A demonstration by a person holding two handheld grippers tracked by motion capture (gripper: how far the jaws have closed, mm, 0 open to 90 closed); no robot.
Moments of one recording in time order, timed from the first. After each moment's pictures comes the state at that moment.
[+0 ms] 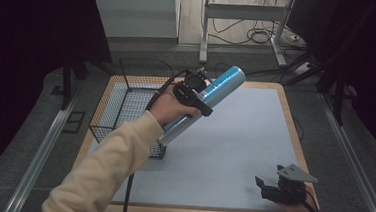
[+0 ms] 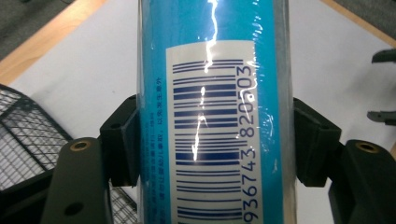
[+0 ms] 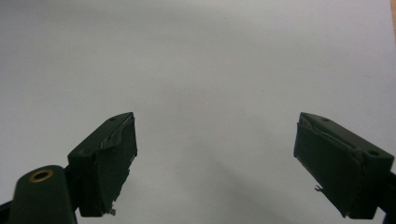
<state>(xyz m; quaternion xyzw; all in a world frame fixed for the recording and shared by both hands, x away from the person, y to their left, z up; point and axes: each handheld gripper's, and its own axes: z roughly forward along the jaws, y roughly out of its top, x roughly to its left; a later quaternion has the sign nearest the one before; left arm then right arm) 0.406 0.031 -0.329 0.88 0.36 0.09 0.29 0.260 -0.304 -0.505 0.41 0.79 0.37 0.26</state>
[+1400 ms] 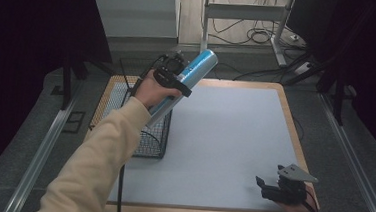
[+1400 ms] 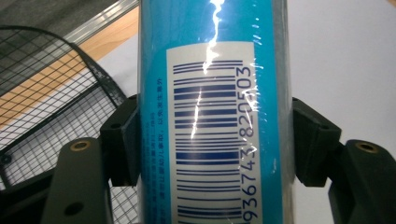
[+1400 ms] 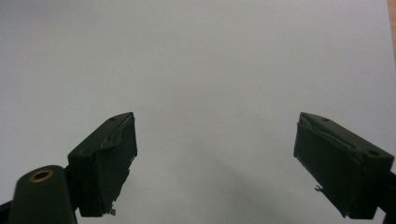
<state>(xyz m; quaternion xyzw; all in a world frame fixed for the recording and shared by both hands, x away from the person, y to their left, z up) 0.453 0.087 -0.334 0.85 0.43 0.13 0.27 0.261 -0.305 -0.507 0.42 0.79 0.36 0.26</state>
